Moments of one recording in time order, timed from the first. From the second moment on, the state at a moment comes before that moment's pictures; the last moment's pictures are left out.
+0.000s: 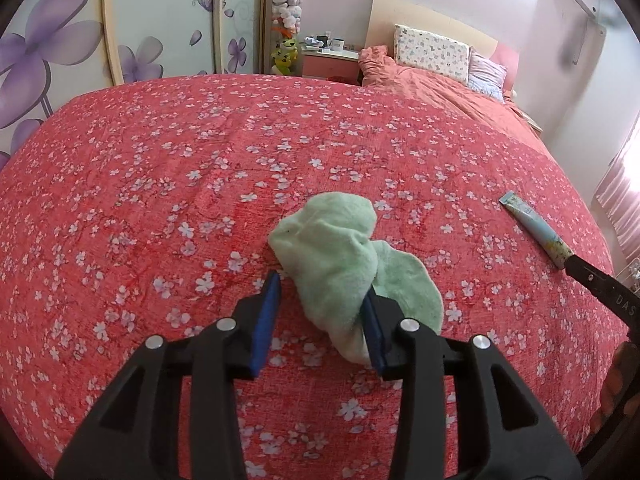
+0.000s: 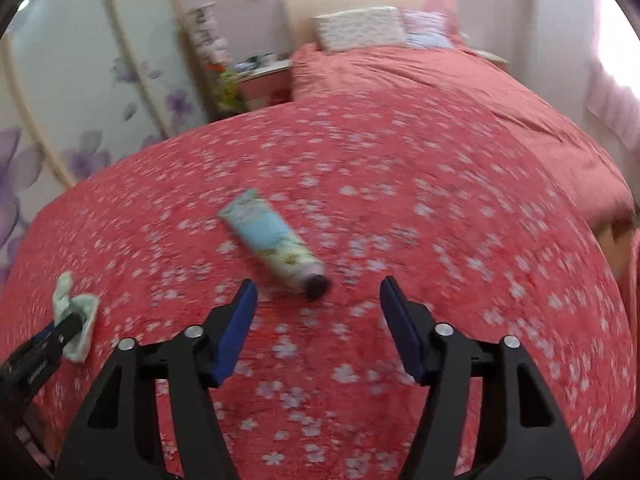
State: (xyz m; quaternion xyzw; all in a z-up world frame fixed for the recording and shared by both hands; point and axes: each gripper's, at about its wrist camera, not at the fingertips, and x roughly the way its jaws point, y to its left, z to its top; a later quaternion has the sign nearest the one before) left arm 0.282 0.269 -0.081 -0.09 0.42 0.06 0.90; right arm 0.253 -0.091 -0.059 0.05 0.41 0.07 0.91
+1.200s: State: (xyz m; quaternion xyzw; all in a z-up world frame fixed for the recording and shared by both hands) left arm 0.284 0.262 -0.079 -0.09 0.42 0.05 0.90; right arm 0.263 -0.091 -0.064 0.00 0.42 0.11 0.90
